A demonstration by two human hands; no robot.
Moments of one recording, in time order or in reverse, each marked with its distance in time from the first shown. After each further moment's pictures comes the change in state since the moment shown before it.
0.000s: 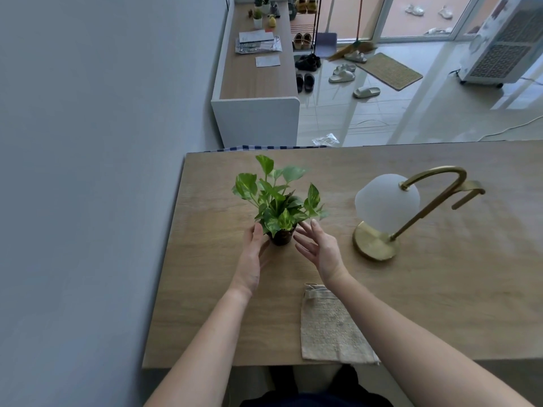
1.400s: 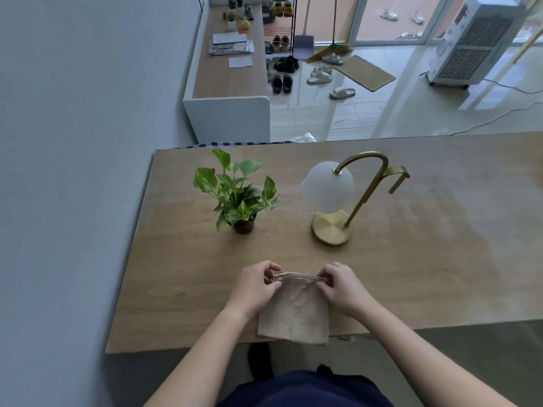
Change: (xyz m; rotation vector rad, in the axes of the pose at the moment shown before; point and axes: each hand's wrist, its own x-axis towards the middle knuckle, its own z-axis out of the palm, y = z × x) left_hand -0.049 -0.072 0.059 0.898 -0.180 0.148; right_hand -0.077 0.010 -0.171 -1.339 -0.083 -0.180
